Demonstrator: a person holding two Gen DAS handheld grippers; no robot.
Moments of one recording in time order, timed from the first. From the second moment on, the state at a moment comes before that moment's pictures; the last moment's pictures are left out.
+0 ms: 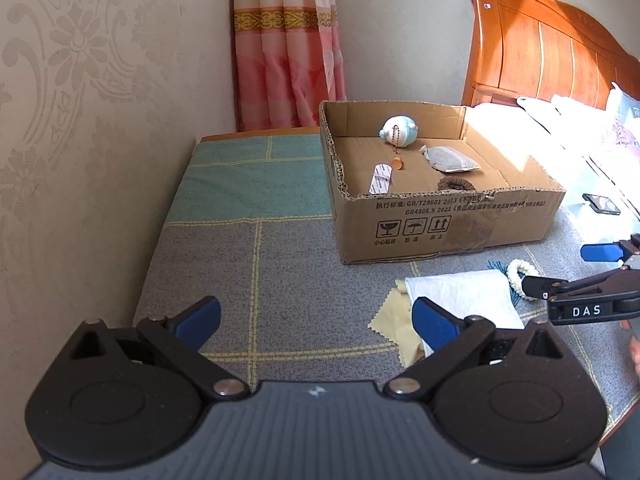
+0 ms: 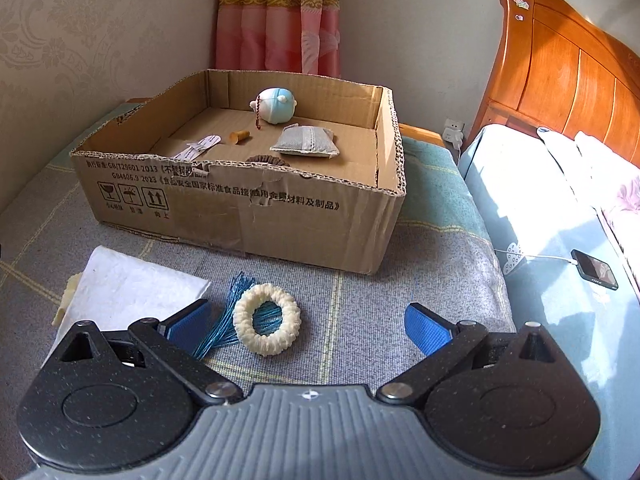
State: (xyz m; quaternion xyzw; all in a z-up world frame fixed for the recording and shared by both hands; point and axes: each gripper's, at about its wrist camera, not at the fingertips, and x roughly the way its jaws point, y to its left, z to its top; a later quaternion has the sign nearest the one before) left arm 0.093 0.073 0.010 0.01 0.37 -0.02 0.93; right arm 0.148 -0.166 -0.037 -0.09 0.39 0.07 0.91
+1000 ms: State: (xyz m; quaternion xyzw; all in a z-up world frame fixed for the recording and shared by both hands) left arm 0.123 -0.026 -0.020 0.09 0.43 -0.11 0.89; right arm 0.135 -0.209 -0.066 -0.07 0.39 0.09 0.91
